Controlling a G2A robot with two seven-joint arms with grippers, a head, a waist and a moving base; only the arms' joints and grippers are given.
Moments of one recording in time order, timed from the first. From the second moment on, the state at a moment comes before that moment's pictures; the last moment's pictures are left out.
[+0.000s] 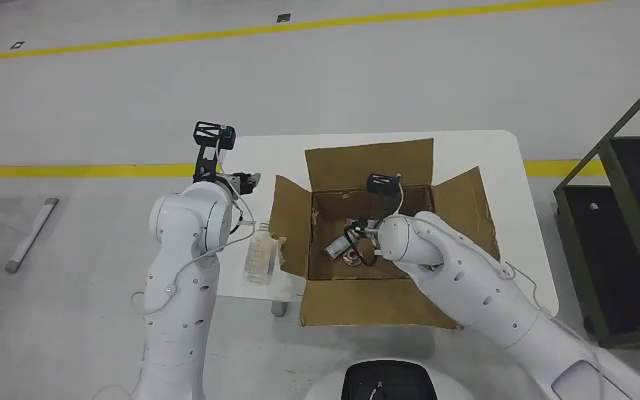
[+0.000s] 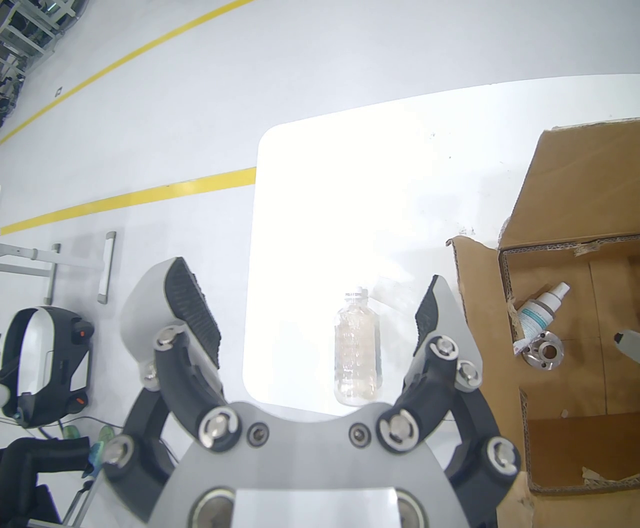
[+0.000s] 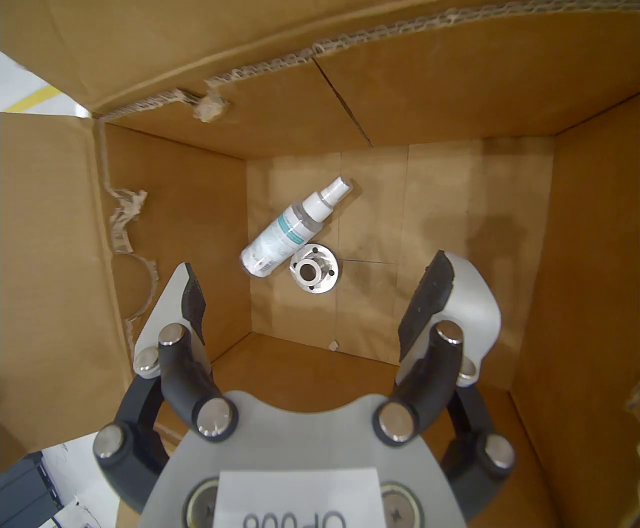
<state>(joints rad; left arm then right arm) 0.76 -1.28 -1.33 -1.65 1.48 -0.02 -1.17 -0.74 -1.39 0.82 -1.37 -0.66 0.77 0.81</state>
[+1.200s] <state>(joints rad) 0.92 -1.28 -1.34 -1.70 1.67 0.20 -1.01 -0.54 -1.59 0.63 -0.93 -0.44 0.77 0.65</state>
